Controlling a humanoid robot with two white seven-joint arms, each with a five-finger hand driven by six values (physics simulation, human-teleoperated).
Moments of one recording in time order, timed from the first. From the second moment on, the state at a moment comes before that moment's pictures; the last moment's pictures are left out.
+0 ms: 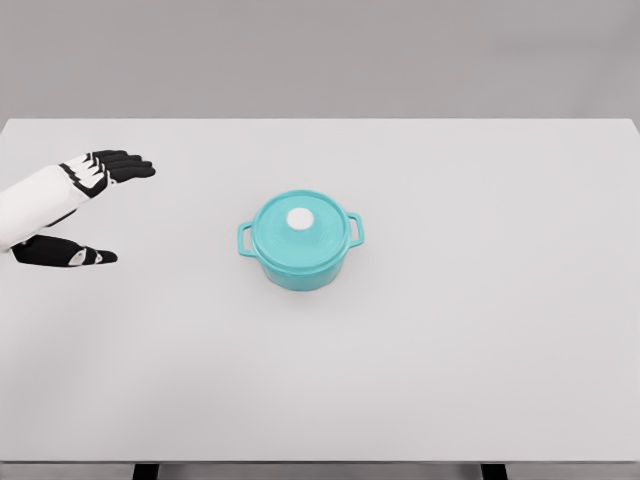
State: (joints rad) left arm -0.07 0.98 -0.15 -1.74 -0.08 -0.61 -0.22; right arm 0.06 0.00 -0.21 0.05 0.06 -0.22 -0.02
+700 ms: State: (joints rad) left arm -0.85 0.87 -0.73 -1.73 -0.26 -0.61 -0.49; right arm 0.06 0.00 -0.22 0.05 0.06 -0.22 -0.03
